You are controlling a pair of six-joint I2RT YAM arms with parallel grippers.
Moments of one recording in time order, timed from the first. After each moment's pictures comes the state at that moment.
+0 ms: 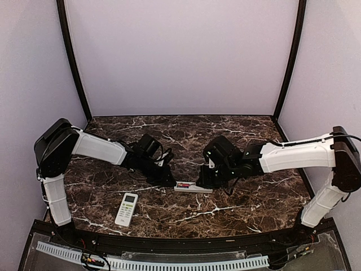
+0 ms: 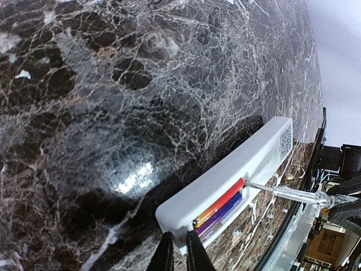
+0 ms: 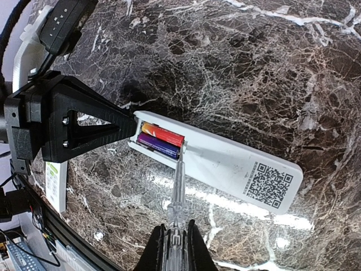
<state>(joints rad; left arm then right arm) -0.74 1.92 1.08 -0.16 0.54 -0.57 1.01 1.59 1.01 -0.37 -0.04 0.91</state>
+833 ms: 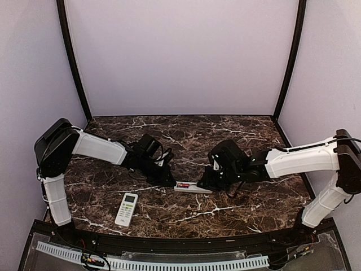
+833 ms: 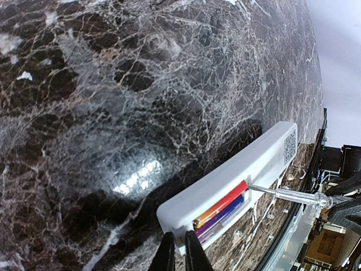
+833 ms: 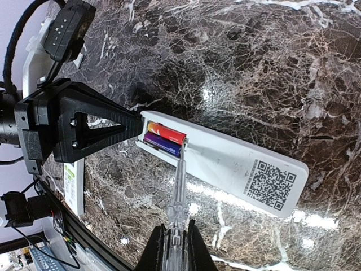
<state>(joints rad) -0.74 1.93 1.09 -0.16 0.53 -0.57 0.99 1.54 0.89 -0.21 -0.09 1.00</state>
